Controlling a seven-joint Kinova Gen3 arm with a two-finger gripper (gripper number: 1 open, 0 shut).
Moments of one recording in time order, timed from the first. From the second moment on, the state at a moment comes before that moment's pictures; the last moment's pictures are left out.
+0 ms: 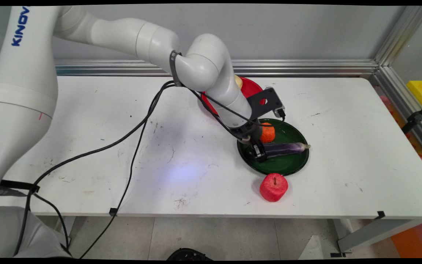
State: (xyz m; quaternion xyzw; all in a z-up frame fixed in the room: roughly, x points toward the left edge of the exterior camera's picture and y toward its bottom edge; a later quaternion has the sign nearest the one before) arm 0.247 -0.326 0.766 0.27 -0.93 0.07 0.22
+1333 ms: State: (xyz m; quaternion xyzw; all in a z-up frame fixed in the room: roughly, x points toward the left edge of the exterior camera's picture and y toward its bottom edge) arm 0.298 -0.366 0.831 0.24 -0.94 0.08 0.24
